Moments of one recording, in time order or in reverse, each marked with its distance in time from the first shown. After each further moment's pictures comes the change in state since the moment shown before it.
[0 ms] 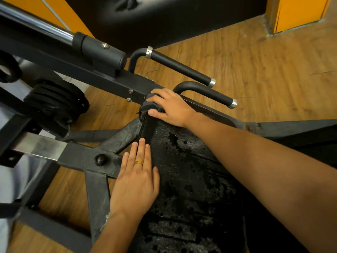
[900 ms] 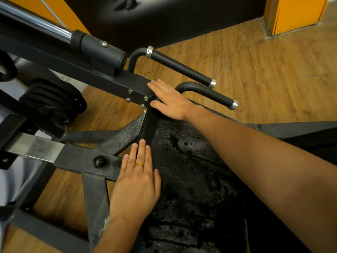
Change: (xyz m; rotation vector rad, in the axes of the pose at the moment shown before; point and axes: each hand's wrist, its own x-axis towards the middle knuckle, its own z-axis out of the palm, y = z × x) left_hand -0.001 0.000 0.002 -0.026 0.021 0.007; right_hand 0.019 0.004 -0.011 0.106 -0.114 0.117
